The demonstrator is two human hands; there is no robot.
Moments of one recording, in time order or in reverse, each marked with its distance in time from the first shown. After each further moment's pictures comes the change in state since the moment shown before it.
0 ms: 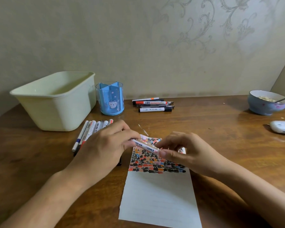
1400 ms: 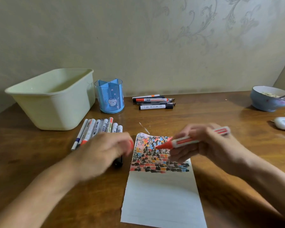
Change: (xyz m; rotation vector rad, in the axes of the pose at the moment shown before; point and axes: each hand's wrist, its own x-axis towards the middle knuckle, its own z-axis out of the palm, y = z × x) left_hand 0.001 0.000 -0.016 -0.496 -0.331 -0.204; right_hand -0.008 -0.018 -0.017 0.822 -0.015 0.161
